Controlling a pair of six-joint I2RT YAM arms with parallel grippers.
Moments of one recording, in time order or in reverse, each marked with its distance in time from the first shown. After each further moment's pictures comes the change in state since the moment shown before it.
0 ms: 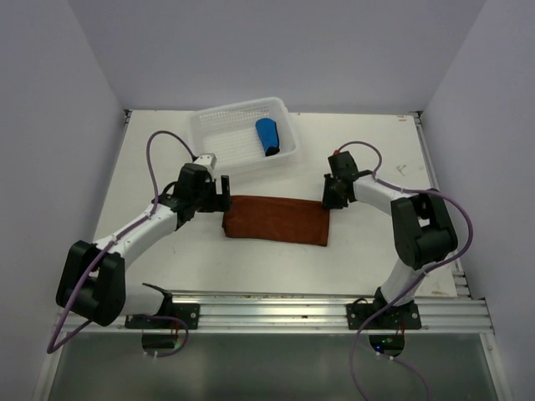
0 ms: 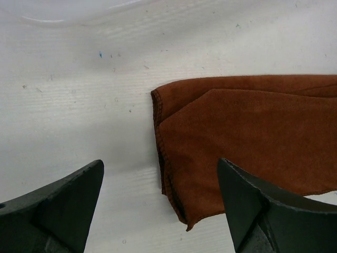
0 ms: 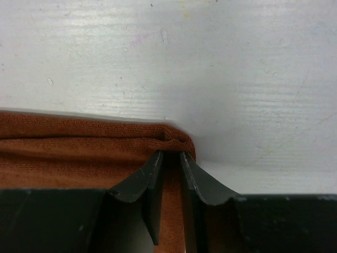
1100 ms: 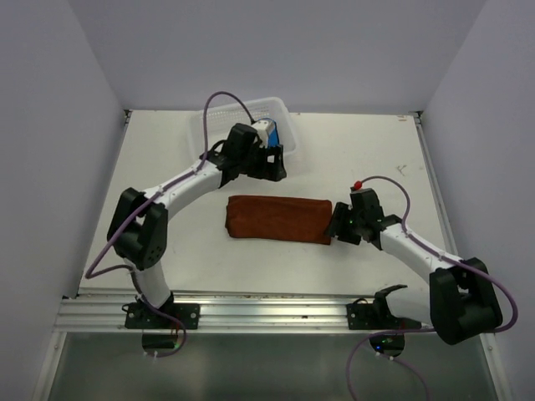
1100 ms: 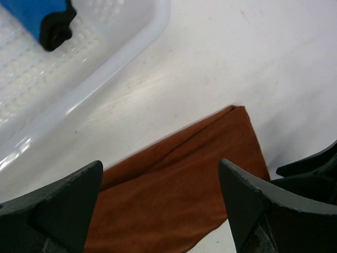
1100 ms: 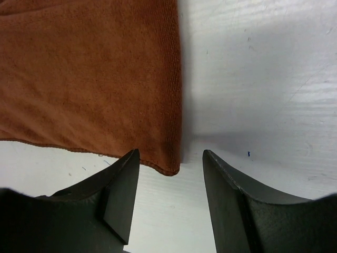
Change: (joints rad) left arm -0.166 0.412 0.536 -0.021 0.204 0.001; right arm -0.005 -0.528 -0.461 0.053 -0.125 0.139
